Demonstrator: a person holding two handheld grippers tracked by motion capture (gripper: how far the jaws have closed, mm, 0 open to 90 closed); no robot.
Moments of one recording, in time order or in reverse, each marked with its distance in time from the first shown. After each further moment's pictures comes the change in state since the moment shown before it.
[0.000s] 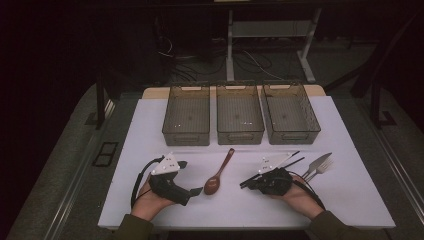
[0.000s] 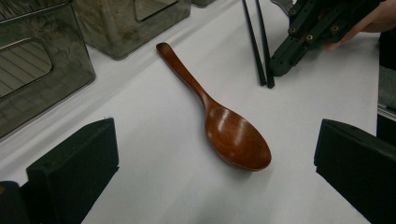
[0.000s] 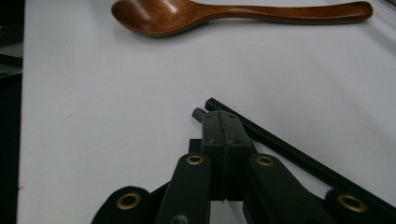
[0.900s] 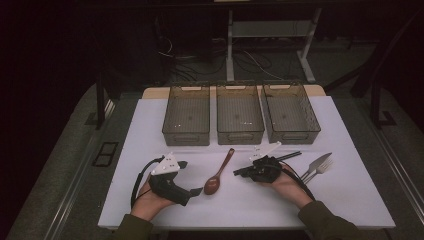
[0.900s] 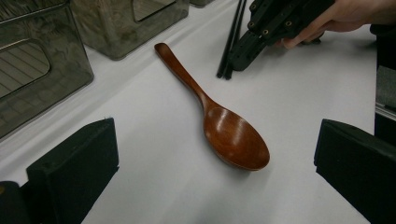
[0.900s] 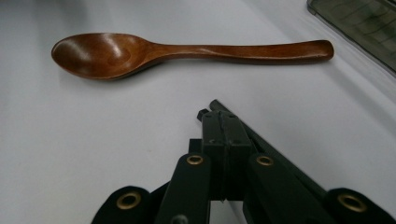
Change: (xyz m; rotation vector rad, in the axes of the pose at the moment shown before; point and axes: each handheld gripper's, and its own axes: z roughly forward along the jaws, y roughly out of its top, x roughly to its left) left arm 0.000 0.000 0.000 0.001 -0.006 0.007; right arm -0.022 0.025 0.022 -0.018 -0.042 0.022
